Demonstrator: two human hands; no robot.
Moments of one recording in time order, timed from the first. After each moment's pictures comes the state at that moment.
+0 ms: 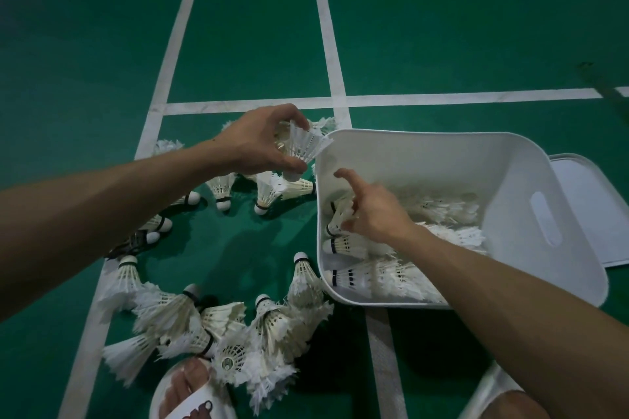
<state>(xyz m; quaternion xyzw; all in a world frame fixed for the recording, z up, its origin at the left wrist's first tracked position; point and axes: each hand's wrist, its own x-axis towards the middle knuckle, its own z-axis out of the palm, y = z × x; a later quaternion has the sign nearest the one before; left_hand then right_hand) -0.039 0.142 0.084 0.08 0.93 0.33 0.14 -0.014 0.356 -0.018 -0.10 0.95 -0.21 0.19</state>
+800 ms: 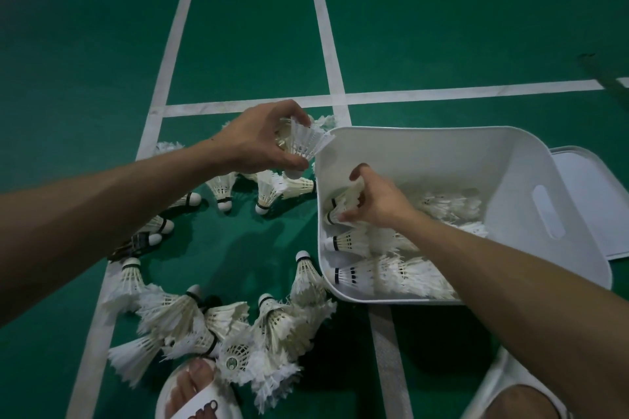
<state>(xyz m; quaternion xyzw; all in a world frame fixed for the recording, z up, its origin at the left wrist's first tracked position) -0.037 0.145 0.089 0.09 0.92 0.35 0.14 -0.027 0.363 -0.017 -0.02 0.92 -0.31 0.23</state>
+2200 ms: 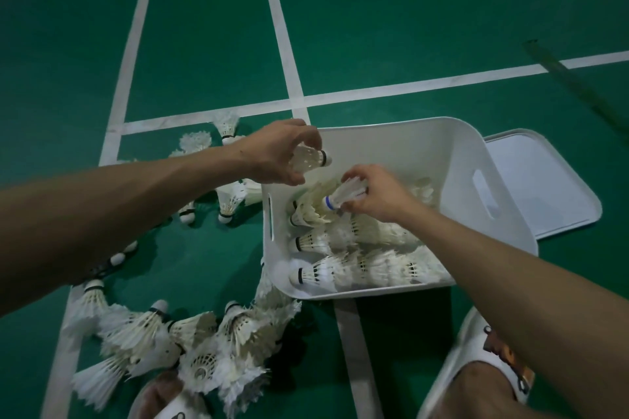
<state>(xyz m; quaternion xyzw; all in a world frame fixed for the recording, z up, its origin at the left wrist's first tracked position) -0.059 0.228 0.074 0.28 0.93 0.17 0.15 -0.023 0.437 -0.005 -0.03 0.93 -0.34 0.17</state>
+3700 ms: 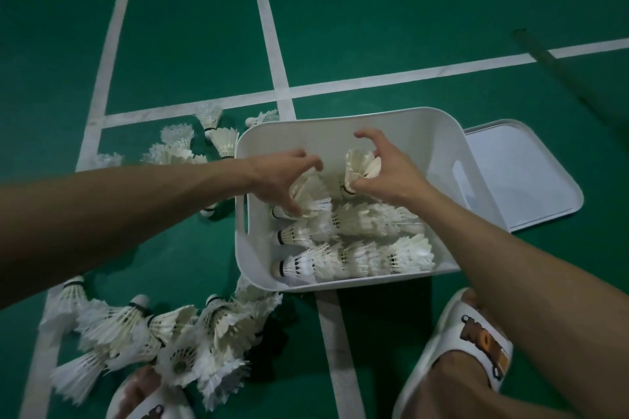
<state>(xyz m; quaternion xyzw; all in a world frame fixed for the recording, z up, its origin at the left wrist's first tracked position) -0.052 0.262 0.031 0.28 0.91 0.07 0.30 -0.016 0.475 0.021 0.01 0.90 -0.41 0.13</state>
